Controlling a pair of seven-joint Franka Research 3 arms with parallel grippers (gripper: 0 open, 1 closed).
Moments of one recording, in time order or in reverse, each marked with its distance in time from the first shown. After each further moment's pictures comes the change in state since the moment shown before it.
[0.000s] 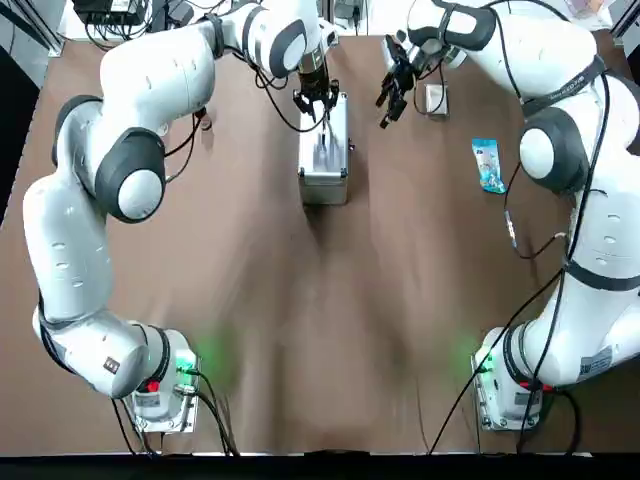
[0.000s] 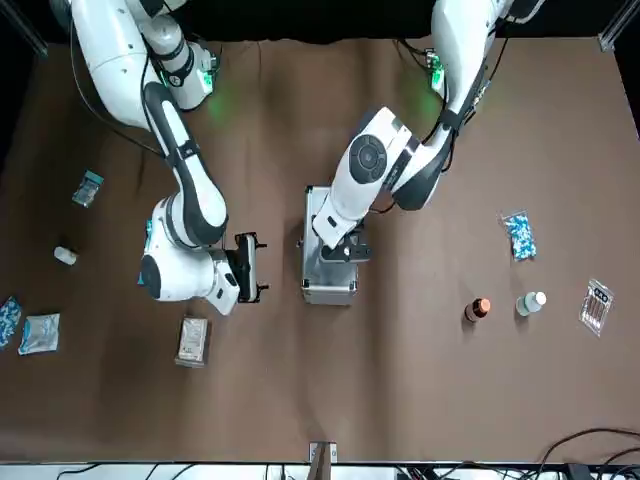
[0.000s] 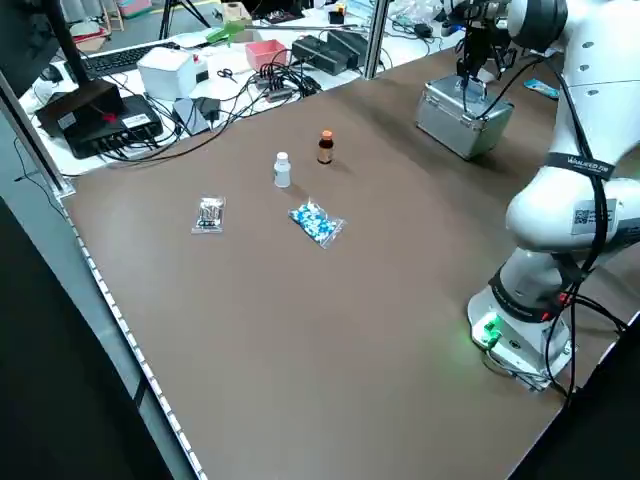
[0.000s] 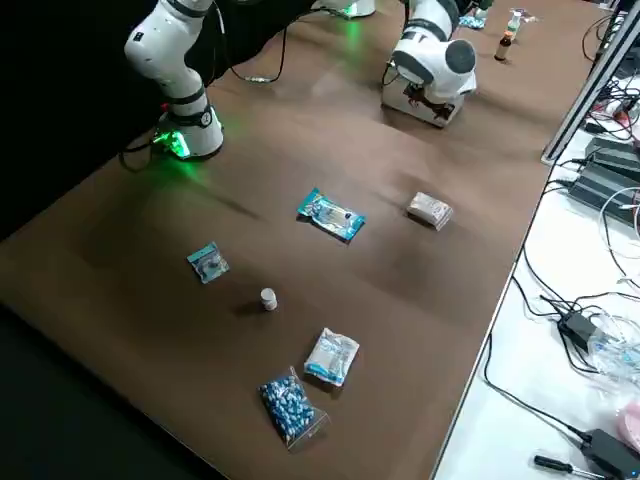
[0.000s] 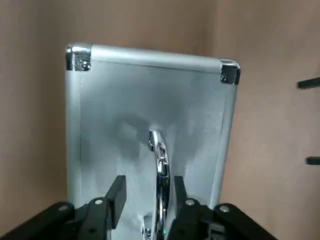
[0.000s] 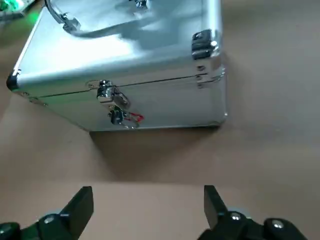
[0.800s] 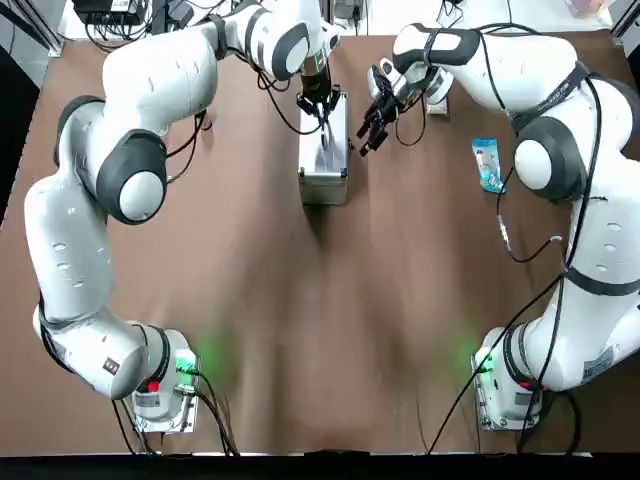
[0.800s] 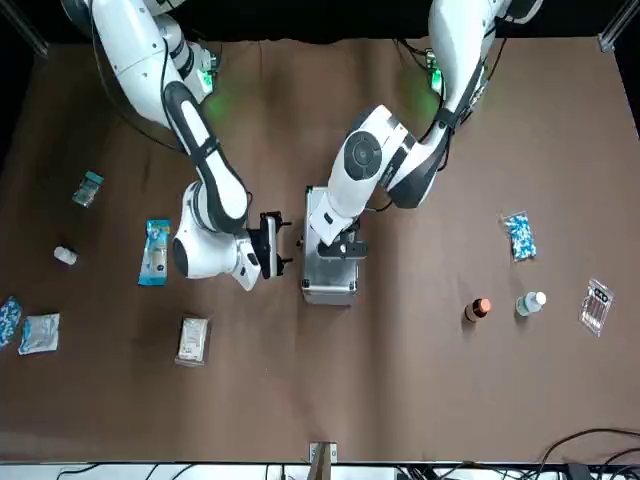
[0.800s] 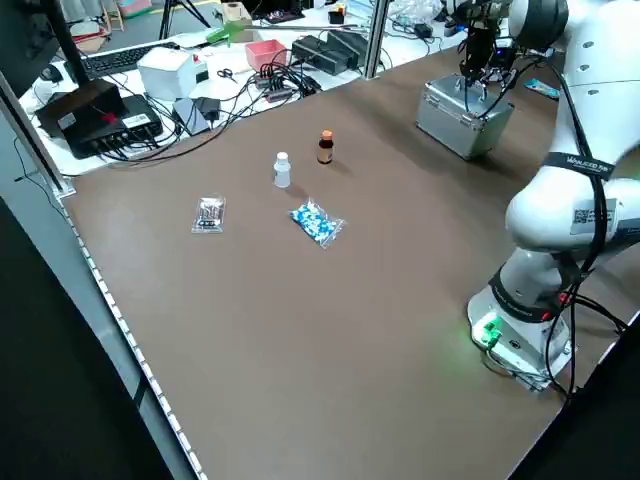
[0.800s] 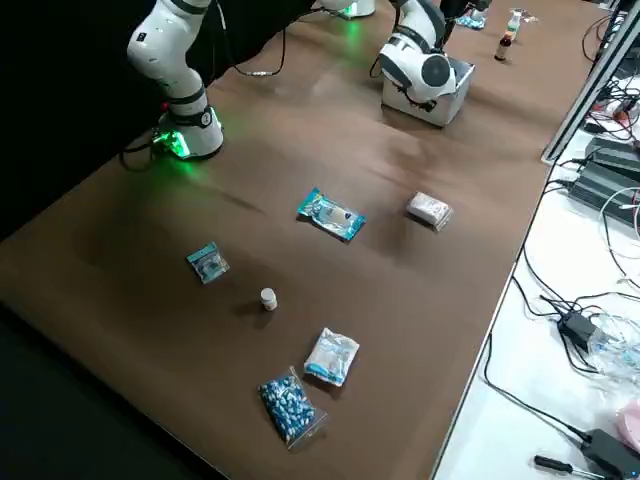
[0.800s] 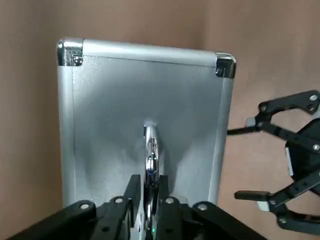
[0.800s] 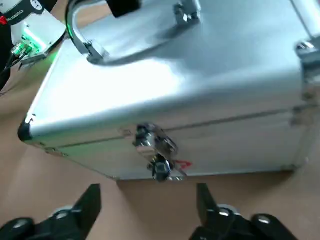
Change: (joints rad) left arm -0.009 0.002 0.000 0.001 0.008 0.000 0.000; right arm 0.083 -0.028 0.008 -0.143 0.214 0.077 -0.049
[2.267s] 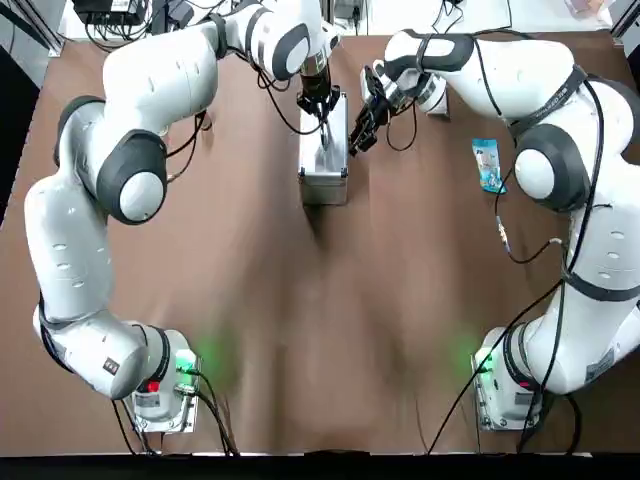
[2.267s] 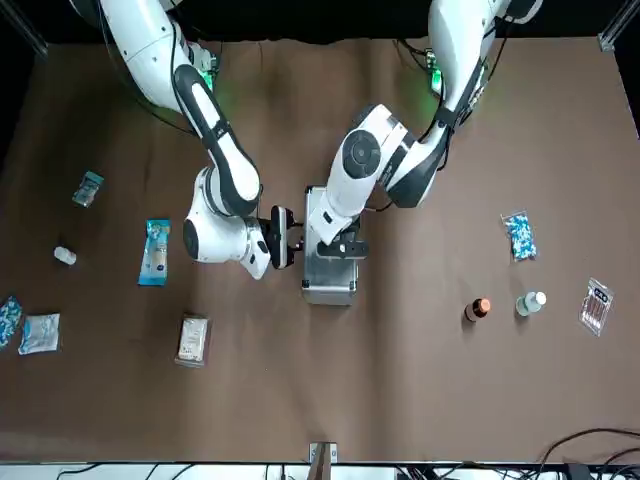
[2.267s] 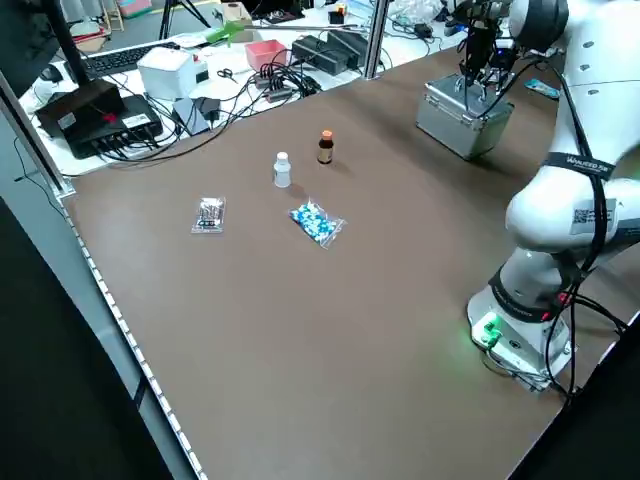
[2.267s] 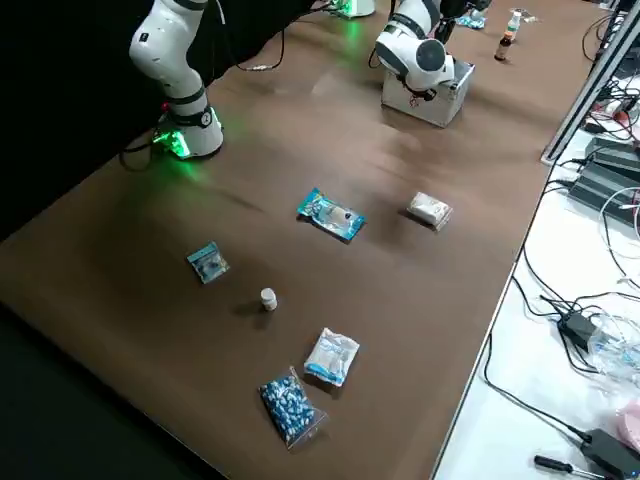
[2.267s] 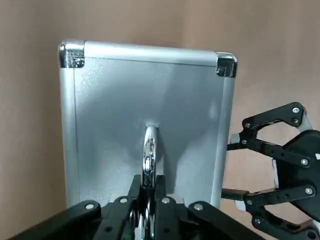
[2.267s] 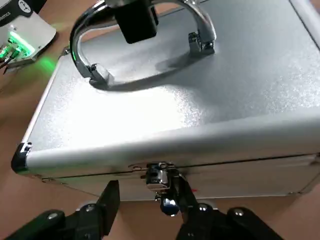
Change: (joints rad) left arm -0.002 0.000 0.001 0.002 0.015 -0.005 0.002; right arm 0.056 -0.037 -0.001 -0.041 0.041 0.094 0.000
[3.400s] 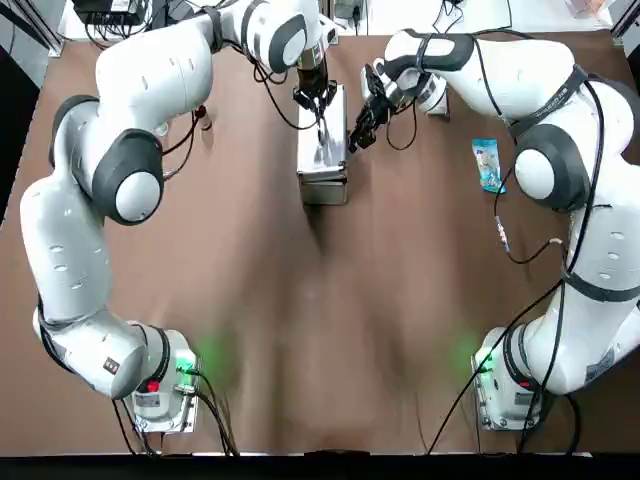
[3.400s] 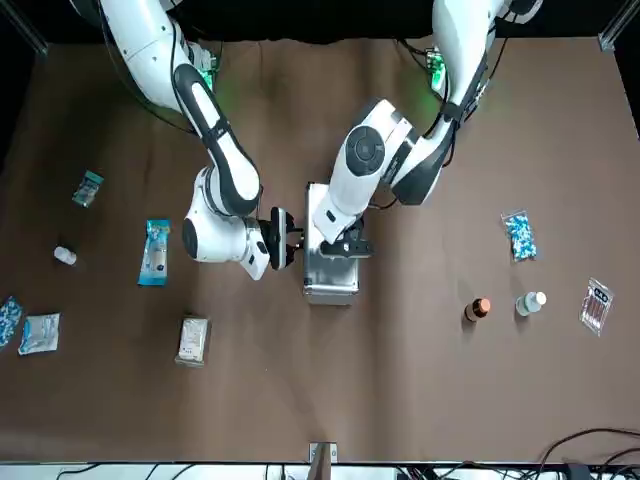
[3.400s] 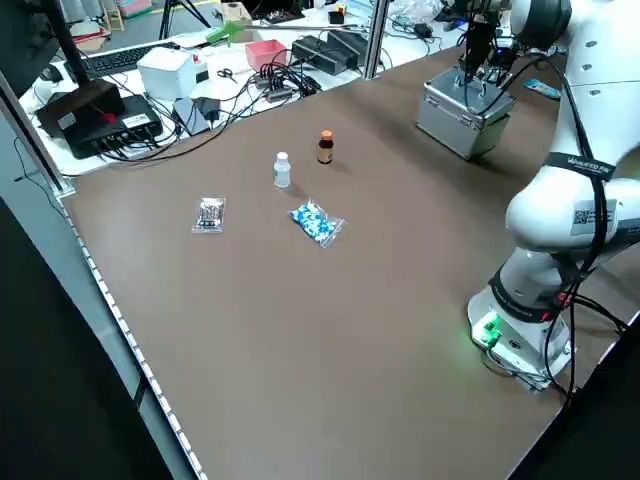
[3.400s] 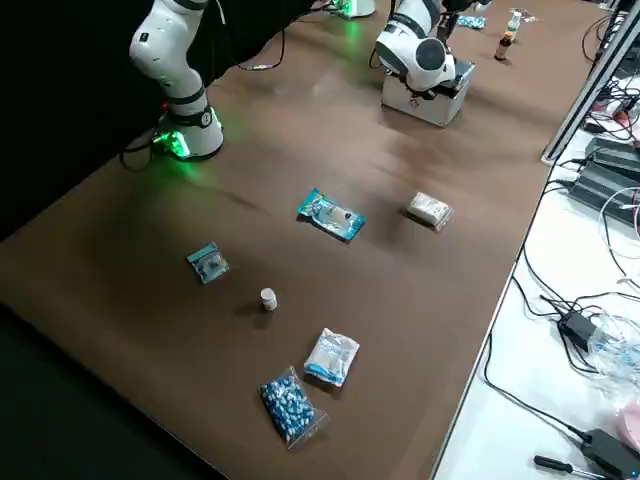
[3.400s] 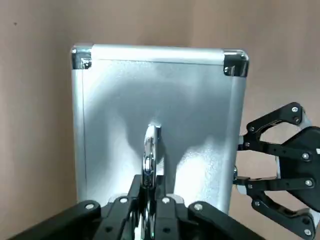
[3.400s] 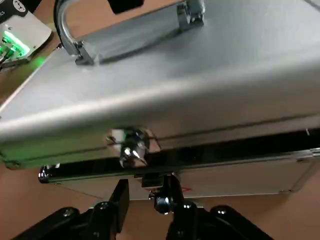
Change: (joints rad) left arm 0.008 -0.027 0.007 0.011 0.000 -0.055 -0.001; right arm 0.002 -0.001 -0.003 0.001 0.000 0.015 0.000
